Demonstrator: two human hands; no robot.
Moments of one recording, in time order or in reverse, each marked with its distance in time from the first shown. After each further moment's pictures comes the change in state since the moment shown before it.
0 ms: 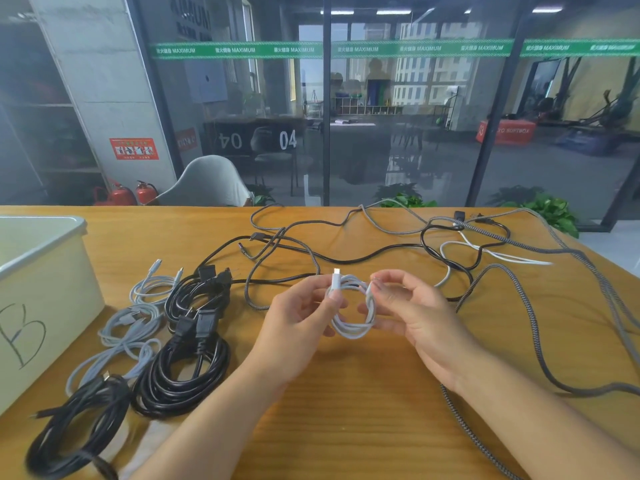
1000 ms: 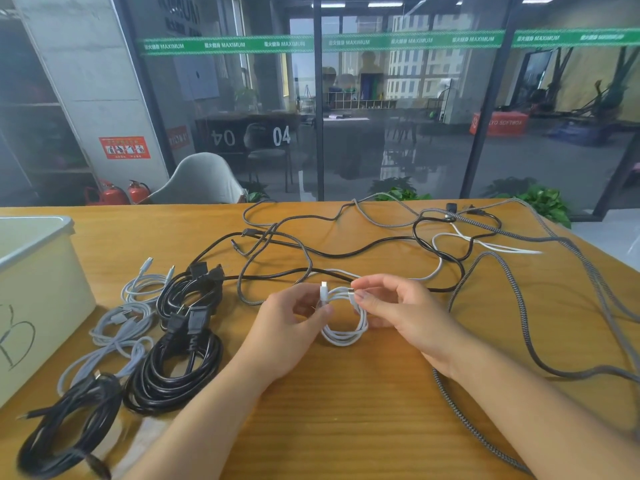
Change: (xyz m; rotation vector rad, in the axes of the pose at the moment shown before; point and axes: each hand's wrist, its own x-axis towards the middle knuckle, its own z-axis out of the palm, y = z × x) left_hand 0.005 -0.014 -0.011 0.429 -0.001 -0.049; right_hand 0.006 0.010 -0.014 -0.300 -0.085 0.018
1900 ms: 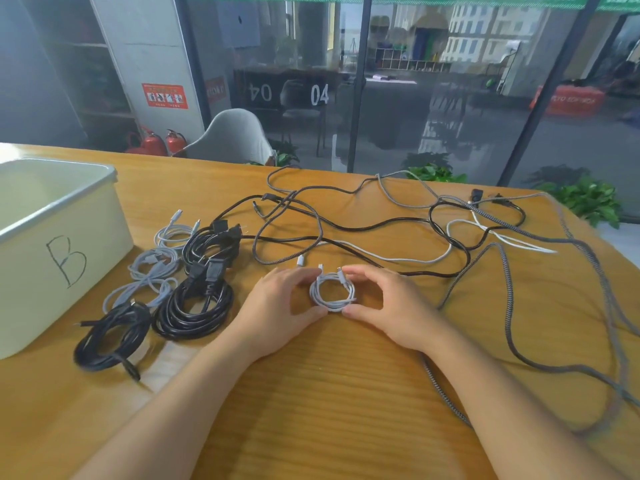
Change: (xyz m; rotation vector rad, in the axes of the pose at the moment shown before) left_hand -0.032 0.000 -0.008 0.458 0.024 0.124; right_hand 0.000 0.008 -0.011 -0.765 -0.204 -0.251
